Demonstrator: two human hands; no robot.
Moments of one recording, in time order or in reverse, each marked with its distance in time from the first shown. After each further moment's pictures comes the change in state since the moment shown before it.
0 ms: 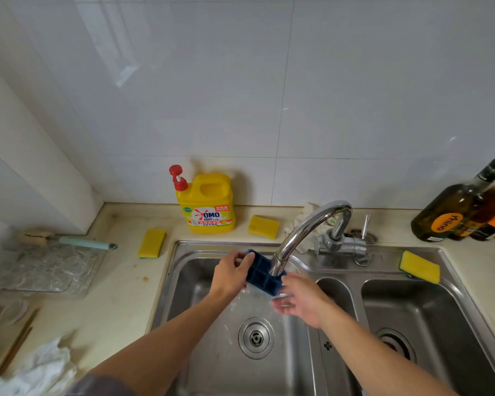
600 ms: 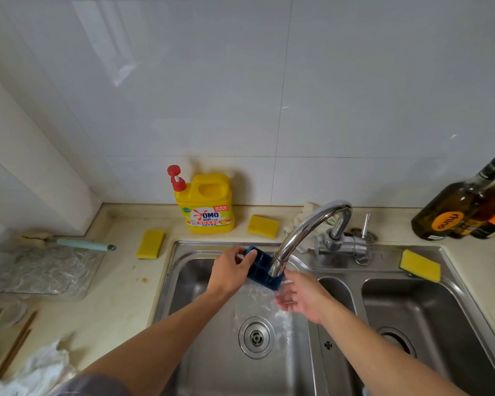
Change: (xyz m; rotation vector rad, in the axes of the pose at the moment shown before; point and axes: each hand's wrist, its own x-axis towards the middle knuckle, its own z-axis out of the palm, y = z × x) left_hand 0.007 0.005 -0.005 0.133 0.003 0.123; right_hand 0.010 -0.005 -0.005 -0.014 0.028 0.035
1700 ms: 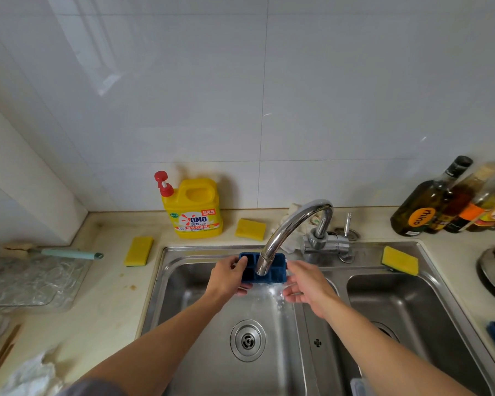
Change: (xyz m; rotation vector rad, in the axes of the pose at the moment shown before) left_hand -0.012 0.004 0.016 -0.276 -0.175 -0.177; right_hand -0.023 -0.007 -0.025 -0.078 0.143 -0.224
